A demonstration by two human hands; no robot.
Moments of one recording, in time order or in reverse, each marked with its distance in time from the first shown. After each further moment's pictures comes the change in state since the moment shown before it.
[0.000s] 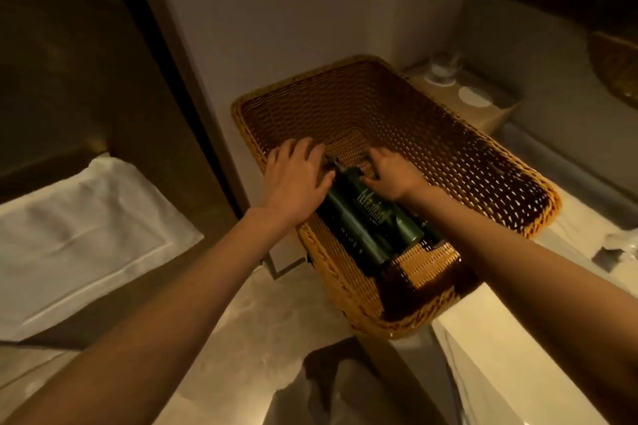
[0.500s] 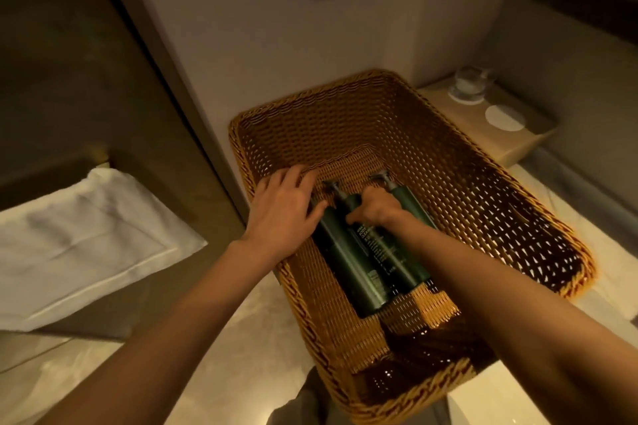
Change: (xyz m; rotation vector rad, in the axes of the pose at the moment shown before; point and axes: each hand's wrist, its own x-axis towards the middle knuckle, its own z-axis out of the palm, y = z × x) left_hand 0.015 -0.002 0.007 0.051 -0.041 -0.091; right_hand 0.062 0.004 0.038 0.231 -0.293 0.171
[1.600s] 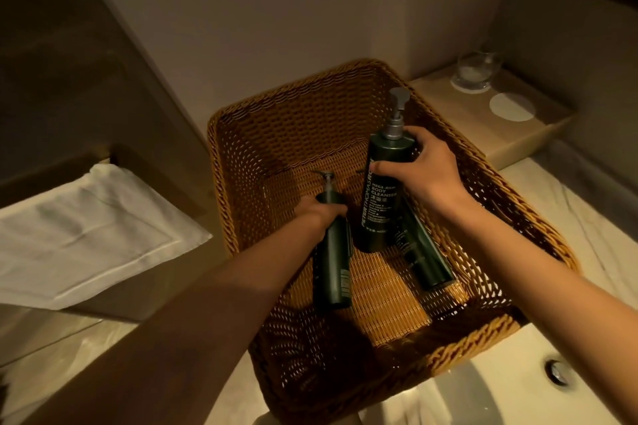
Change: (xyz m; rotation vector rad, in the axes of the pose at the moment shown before) left_hand 0.057 0.079 0.078 -1.050 -0.269 -1.095; right_hand -0.070 0.053 -0.089 0.676 0.428 -0.327
